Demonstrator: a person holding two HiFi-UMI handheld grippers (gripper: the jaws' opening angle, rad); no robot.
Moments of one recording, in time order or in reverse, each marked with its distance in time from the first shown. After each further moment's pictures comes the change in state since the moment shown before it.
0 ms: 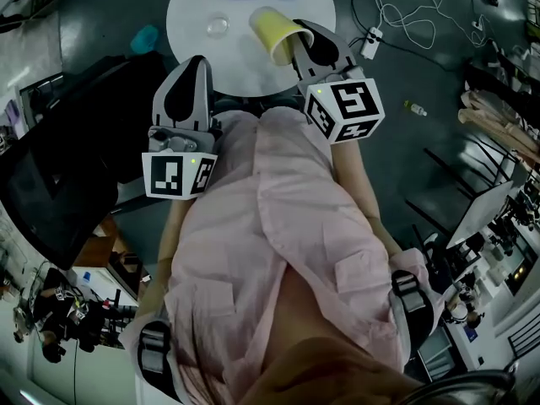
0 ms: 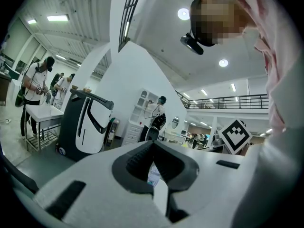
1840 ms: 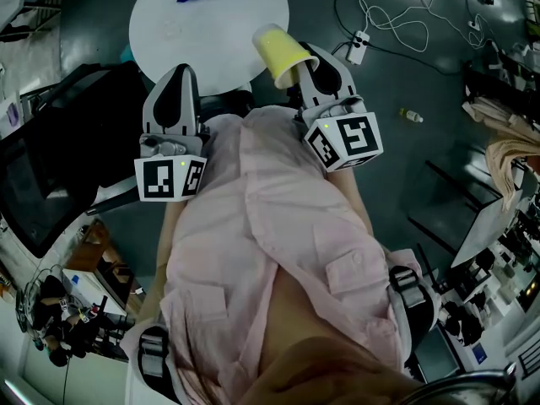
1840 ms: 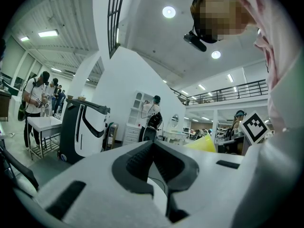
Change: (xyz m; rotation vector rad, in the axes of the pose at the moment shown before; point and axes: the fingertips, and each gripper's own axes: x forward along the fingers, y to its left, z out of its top) left arm 0.005 -0.137 -0.044 0.111 -0.024 0.044; right arm -0.160 -0.092 -0.036 0.094 -0.237 -0.009
